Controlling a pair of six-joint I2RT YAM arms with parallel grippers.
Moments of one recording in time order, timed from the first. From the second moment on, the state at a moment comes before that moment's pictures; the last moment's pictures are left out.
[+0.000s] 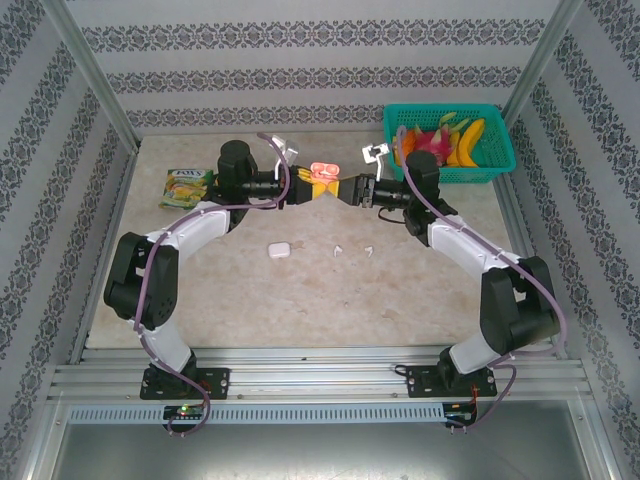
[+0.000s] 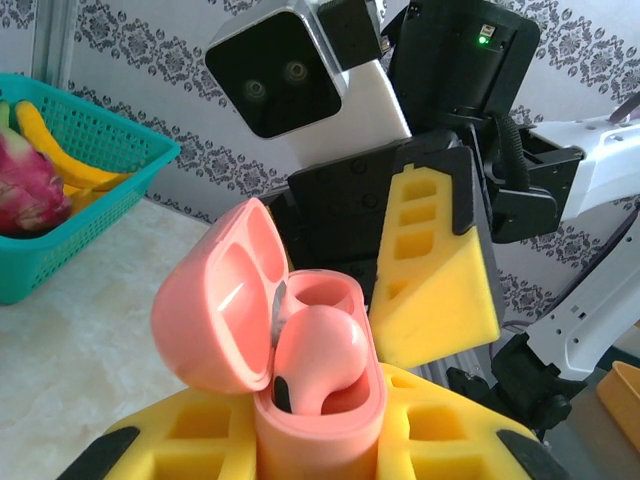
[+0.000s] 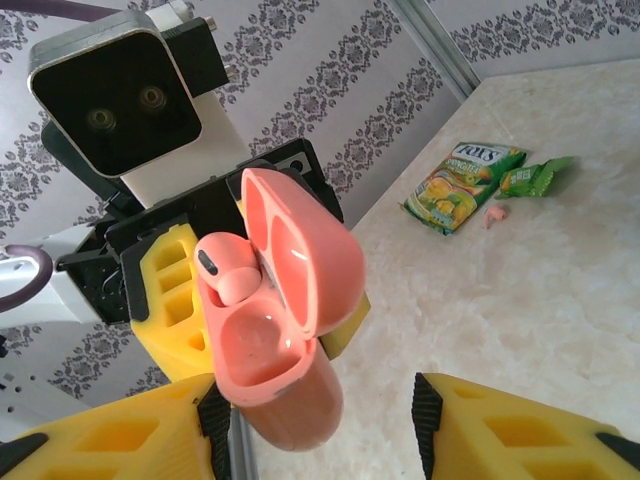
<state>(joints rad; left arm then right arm) -0.32 1.75 1.21 0.48 1.16 -0.33 0.29 1.54 1.02 0.38 -0.99 0.64</state>
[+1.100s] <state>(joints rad) -0.33 1.78 1.24 0.48 1.18 -0.40 0.30 1.57 1.05 0.44 -1.00 0.67</state>
